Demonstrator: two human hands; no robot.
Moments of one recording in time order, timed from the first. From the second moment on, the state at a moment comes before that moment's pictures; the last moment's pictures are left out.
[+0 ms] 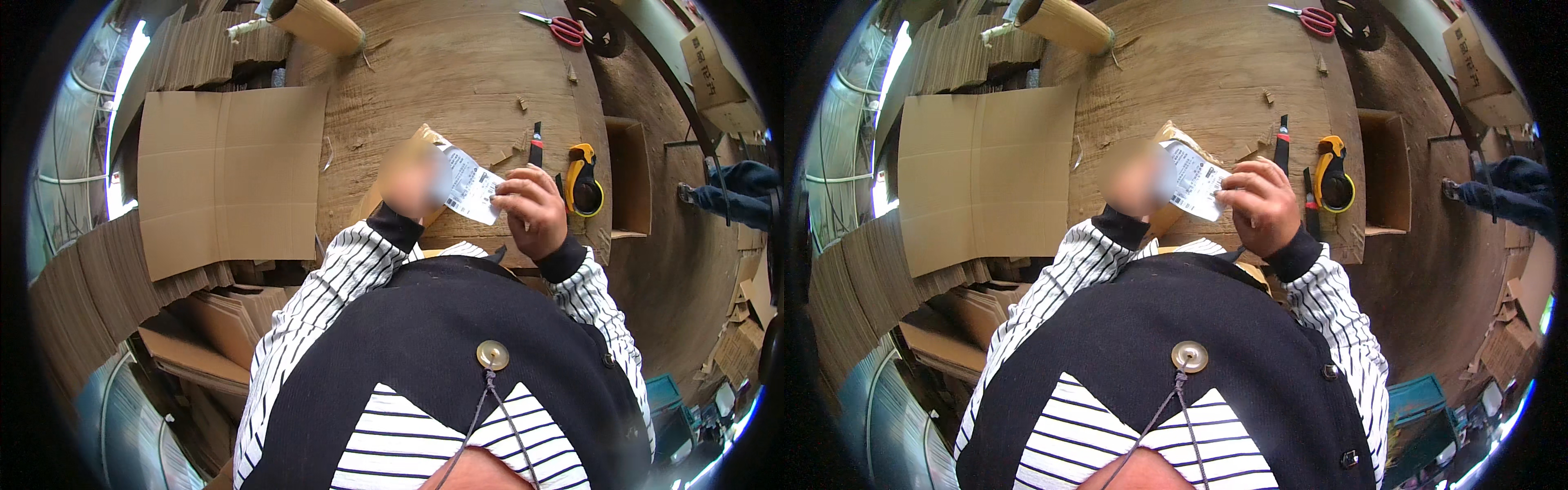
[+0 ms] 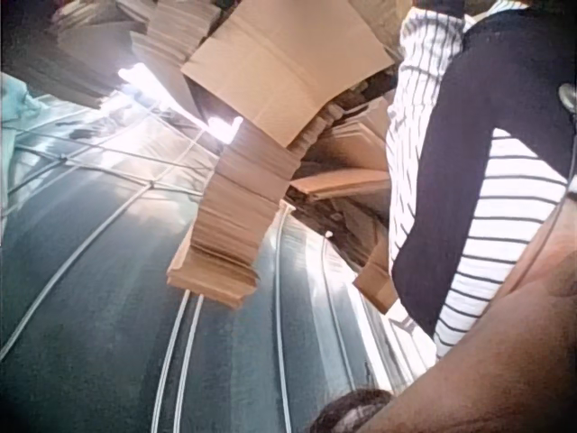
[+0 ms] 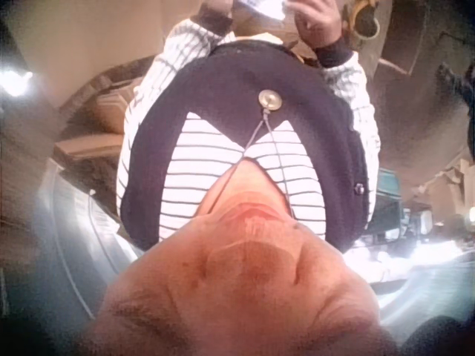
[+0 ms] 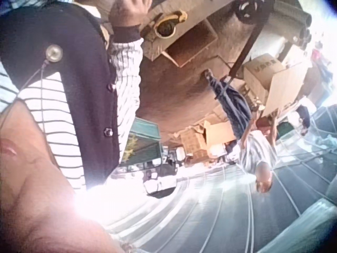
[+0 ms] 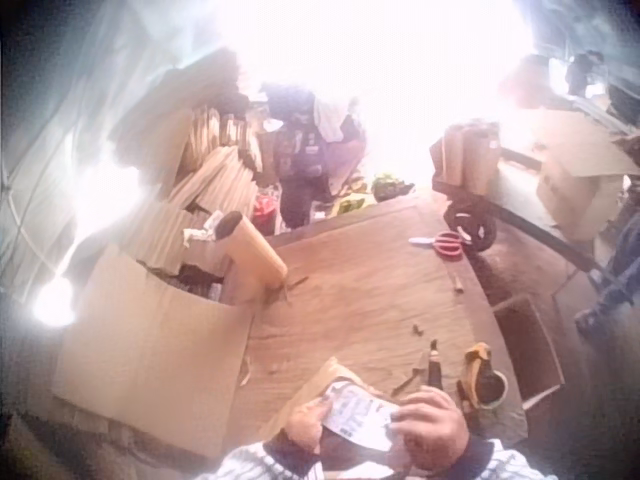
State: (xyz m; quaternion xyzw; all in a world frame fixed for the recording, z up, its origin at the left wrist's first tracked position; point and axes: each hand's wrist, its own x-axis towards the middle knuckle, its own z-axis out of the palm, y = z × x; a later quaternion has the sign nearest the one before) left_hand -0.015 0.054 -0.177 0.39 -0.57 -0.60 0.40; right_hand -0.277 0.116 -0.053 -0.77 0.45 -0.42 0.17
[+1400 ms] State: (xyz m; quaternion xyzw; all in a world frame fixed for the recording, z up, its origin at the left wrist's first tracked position) left_hand -0.054 0.068 -0.033 0.43 -0.59 -0.64 0.22; right_hand -0.259 0.111 -0.059 -0.28 0.42 -0.46 0.74
